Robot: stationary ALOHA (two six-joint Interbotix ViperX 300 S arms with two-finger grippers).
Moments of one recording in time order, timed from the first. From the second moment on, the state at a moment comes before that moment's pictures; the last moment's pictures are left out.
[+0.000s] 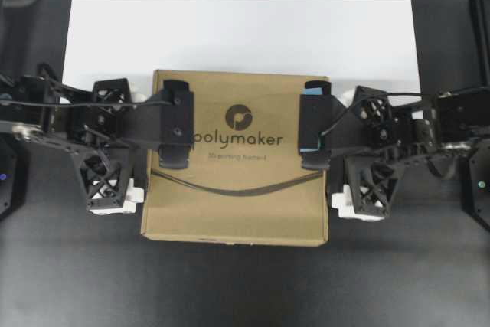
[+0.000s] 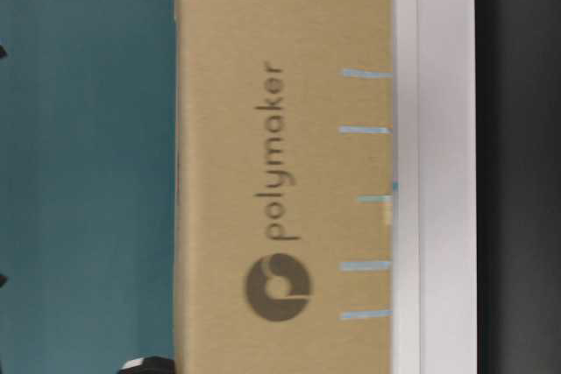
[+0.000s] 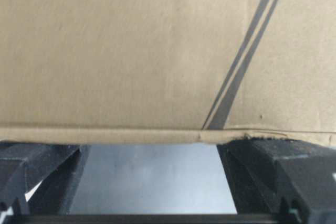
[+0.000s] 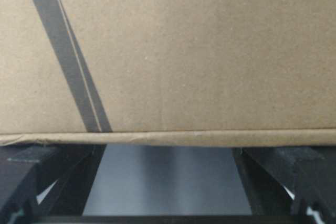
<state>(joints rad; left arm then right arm) -0.01 -0.26 0.44 0.04 0.86 -0.09 0.11 -0.23 0.50 -0.03 0.76 0.13</state>
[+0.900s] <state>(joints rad) 0.36 -0.10 0.39 0.06 0.85 0.17 -0.24 -0.08 0.45 0.03 0.72 -0.26</state>
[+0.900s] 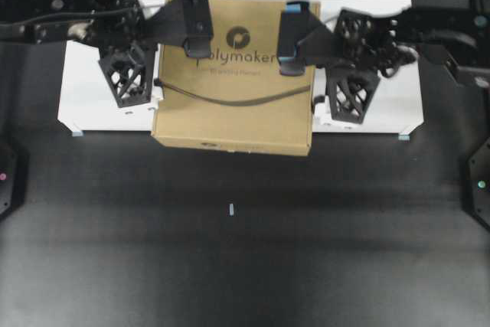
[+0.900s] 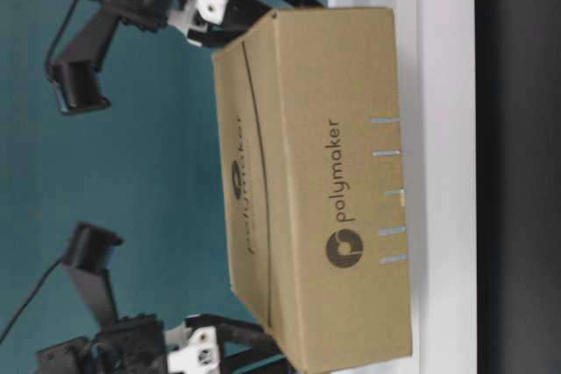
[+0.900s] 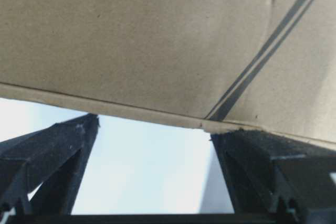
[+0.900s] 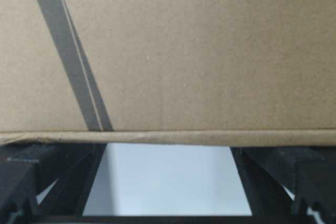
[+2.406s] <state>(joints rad) 0.54 -0.20 0.51 0.05 0.76 0.22 -0.49 -0.21 0.64 0.20 0.52 -0.49</state>
